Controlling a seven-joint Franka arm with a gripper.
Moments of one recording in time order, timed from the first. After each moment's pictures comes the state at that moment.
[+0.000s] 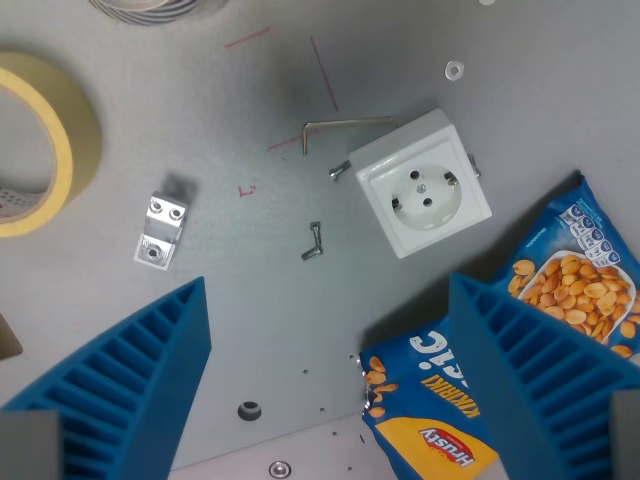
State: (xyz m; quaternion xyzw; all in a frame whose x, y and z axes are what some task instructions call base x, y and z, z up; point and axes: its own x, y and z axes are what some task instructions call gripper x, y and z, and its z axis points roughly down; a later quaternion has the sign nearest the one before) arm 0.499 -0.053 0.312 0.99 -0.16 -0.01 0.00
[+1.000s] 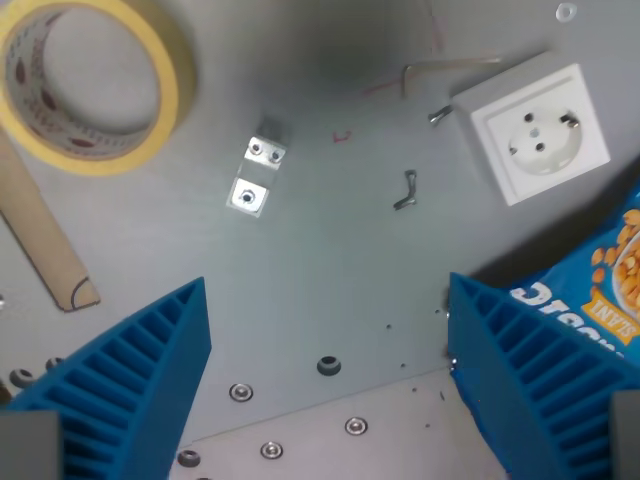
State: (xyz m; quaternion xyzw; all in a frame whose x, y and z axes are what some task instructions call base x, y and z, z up) arm 0.494 0.024 0.308 0.99 -0.15 -0.02 0.00
